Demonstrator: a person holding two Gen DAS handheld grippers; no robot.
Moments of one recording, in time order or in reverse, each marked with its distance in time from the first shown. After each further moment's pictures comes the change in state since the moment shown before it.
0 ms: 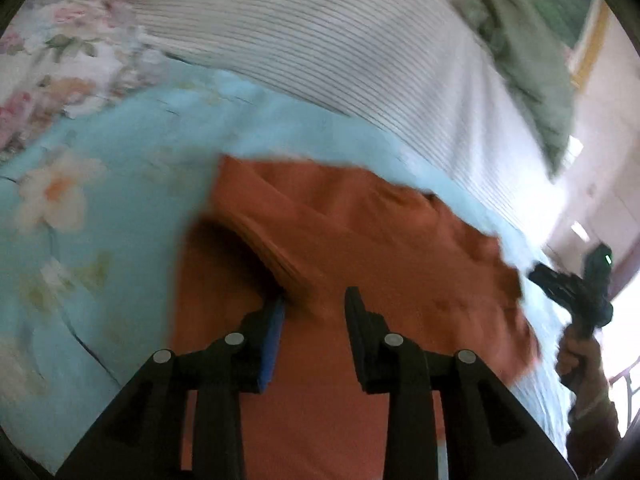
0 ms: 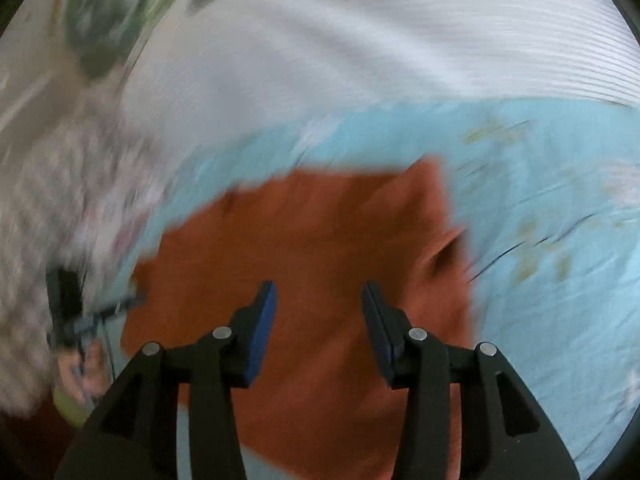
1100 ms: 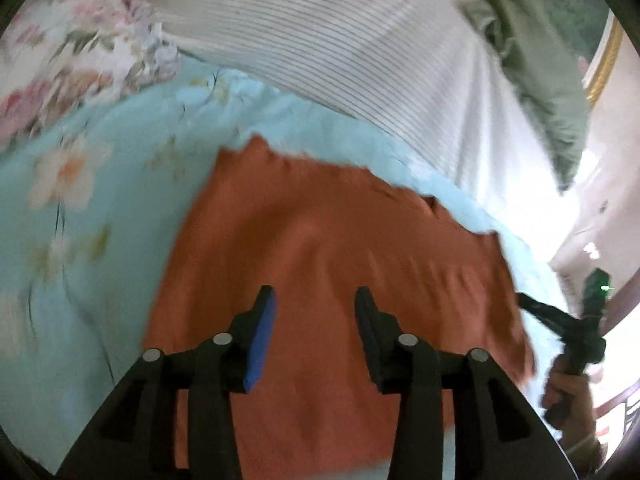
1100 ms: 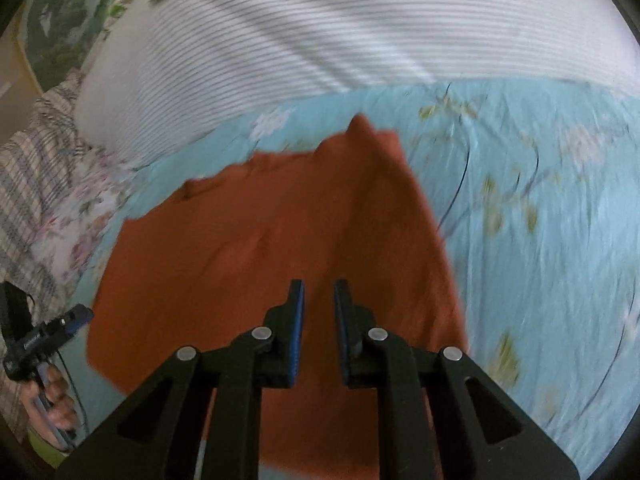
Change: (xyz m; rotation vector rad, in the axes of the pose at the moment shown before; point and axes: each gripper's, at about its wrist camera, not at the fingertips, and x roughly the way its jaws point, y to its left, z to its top) left arm -0.015 -0.023 -0.011 -0.096 -0.044 0.066; right arm -0.003 -0.002 -0.024 0.142 -0.070 -0.177
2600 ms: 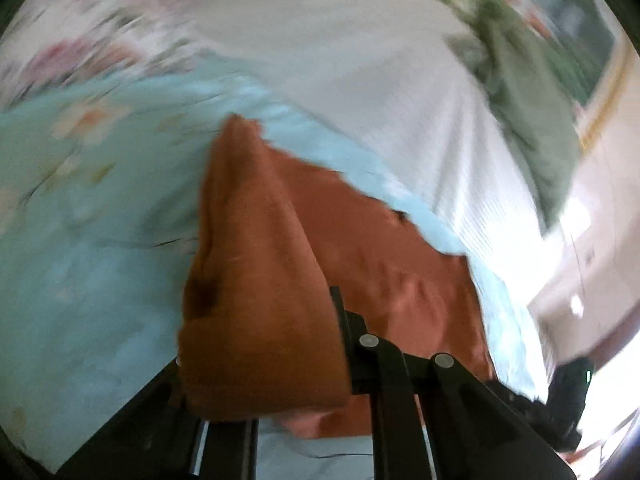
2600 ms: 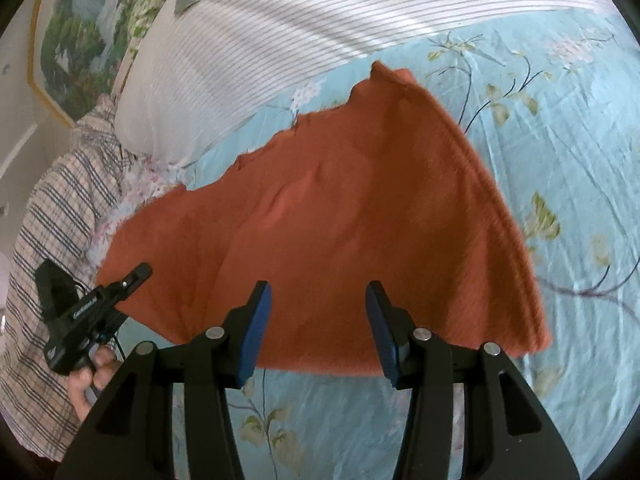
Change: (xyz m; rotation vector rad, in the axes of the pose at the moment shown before) left arm -0.010 -0.049 -0.030 -0.085 -0.118 -0.025; right arm -0.019 -0.007 -0.054 0.140 0.019 0.192
